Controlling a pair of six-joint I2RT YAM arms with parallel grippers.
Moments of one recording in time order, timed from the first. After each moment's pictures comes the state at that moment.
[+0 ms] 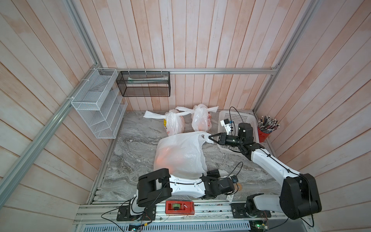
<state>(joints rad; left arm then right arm) -1.41 1.98 1.26 -0.25 -0.54 0.17 0.25 1.33 0.83 0.06 -0.91 0.66</state>
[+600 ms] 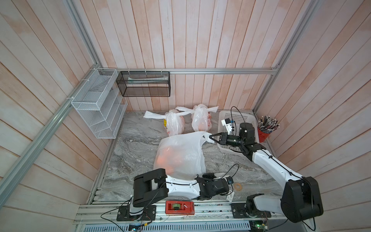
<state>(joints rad) -1.40 1.83 1.08 -0.13 -0.58 0.25 0.24 1.30 0.84 0.05 -0.92 0.66</state>
